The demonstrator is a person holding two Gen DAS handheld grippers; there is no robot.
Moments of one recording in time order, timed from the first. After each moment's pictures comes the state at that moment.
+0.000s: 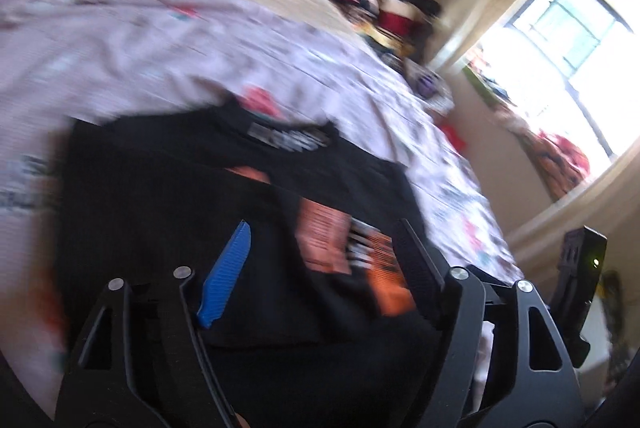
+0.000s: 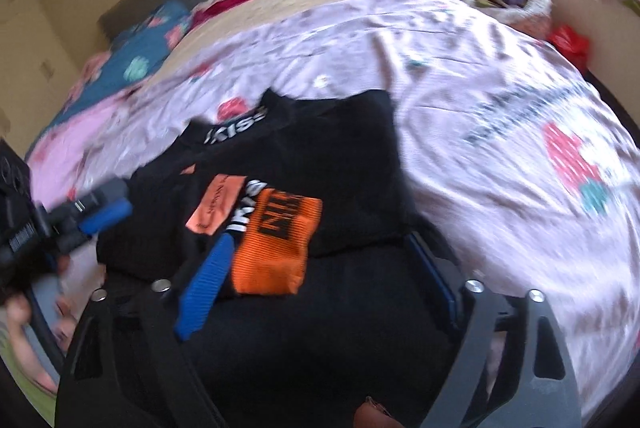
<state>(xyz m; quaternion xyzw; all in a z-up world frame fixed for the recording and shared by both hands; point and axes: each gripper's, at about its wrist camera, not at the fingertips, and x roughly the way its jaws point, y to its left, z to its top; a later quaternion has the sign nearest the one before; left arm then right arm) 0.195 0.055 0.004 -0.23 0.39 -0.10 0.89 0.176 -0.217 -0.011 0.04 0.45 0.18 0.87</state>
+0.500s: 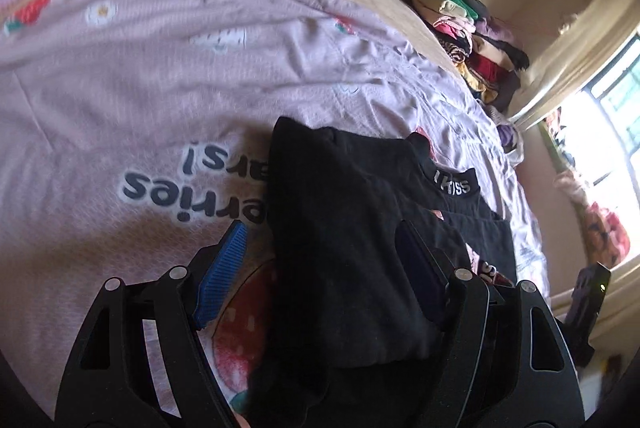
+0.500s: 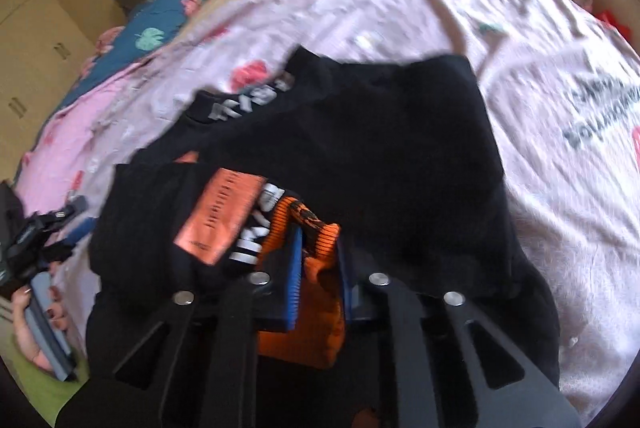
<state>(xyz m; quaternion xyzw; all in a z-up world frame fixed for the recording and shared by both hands) 0.179 0.176 -0.040 -0.31 0.40 0.03 0.86 0.217 -0.186 -0.036 0.06 0.47 0.24 0.85</state>
